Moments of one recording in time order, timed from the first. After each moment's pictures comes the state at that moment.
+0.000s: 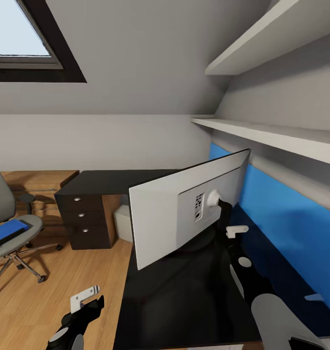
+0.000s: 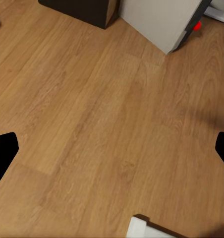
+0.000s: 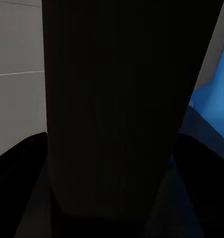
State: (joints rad) left arm -0.05 -0.10 0.13 -1.34 0.23 0.39 0.27; right arm -0.70 0.03 -0.25 -0.57 0.32 -0.31 0.02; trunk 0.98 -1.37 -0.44
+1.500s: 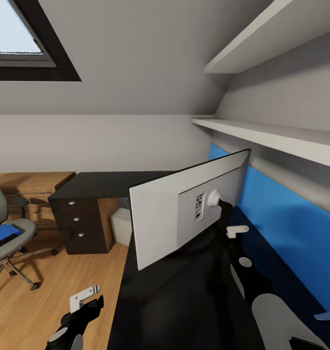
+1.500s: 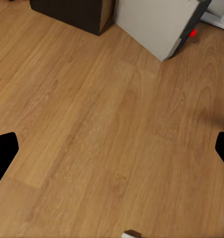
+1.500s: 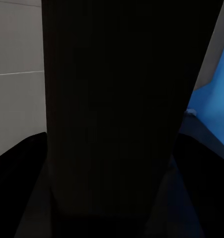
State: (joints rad) left arm -0.05 -0.10 0.13 -1.35 0.23 0.40 0.27; right arm -0.71 0.02 -0.25 -0.57 0.32 -0.31 0.02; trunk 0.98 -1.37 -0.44
